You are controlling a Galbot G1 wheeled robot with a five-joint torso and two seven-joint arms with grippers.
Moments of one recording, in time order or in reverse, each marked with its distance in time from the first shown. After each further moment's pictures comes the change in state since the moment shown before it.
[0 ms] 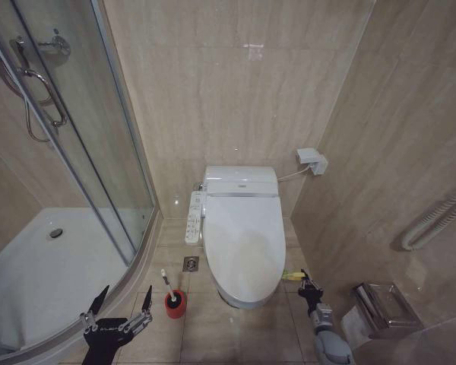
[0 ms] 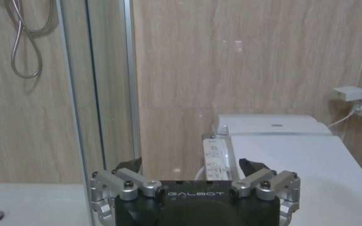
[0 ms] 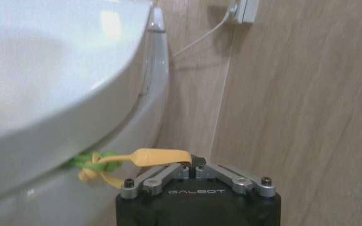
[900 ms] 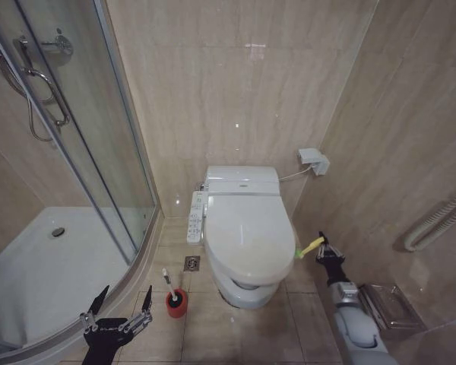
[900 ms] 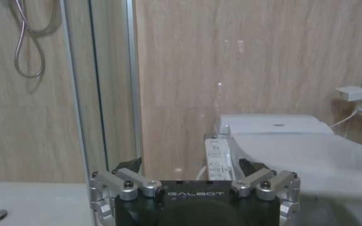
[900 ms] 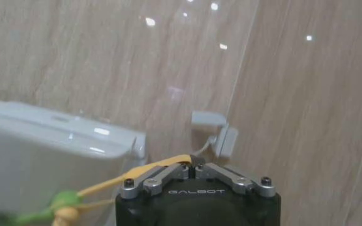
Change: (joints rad) left arm 0.000 0.000 0.000 0.000 0.000 0.000 0.000; right arm -0.079 -0.130 0.016 0.420 -0.006 0.007 0.063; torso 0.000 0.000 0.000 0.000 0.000
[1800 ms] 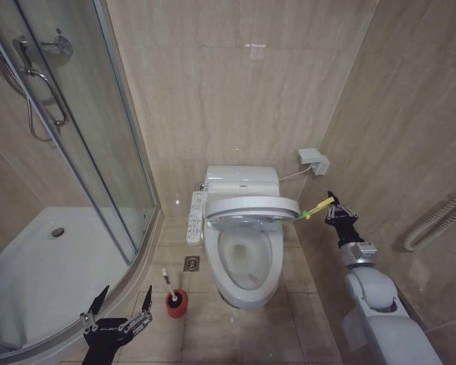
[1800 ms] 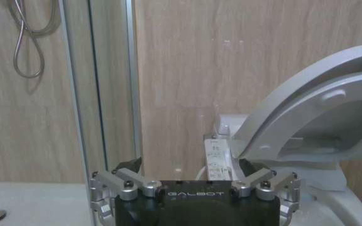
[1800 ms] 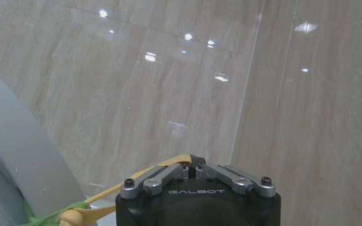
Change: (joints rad) left arm 0.000 0.000 0.000 0.000 0.000 0.000 0.000; right arm 0.095 -0.129 -0.022 0.214 0.149 -0.200 0.000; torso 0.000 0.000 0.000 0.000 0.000
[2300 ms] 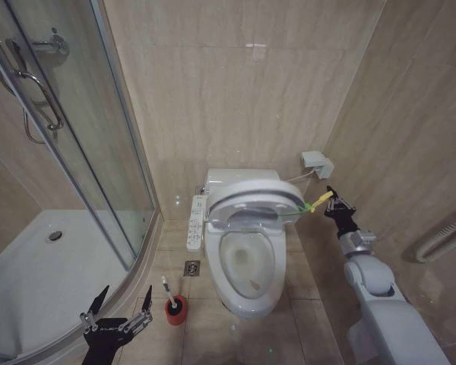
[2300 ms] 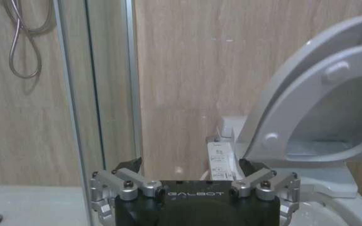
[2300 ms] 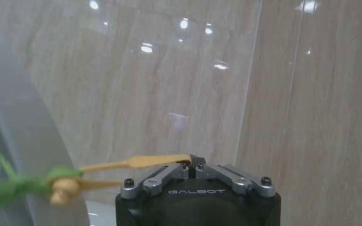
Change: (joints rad) left arm 0.000 0.000 0.000 0.000 0.000 0.000 0.000; right arm 0.116 -0.049 -0.033 -0.102 0.078 -0.065 0.000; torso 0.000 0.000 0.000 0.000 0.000
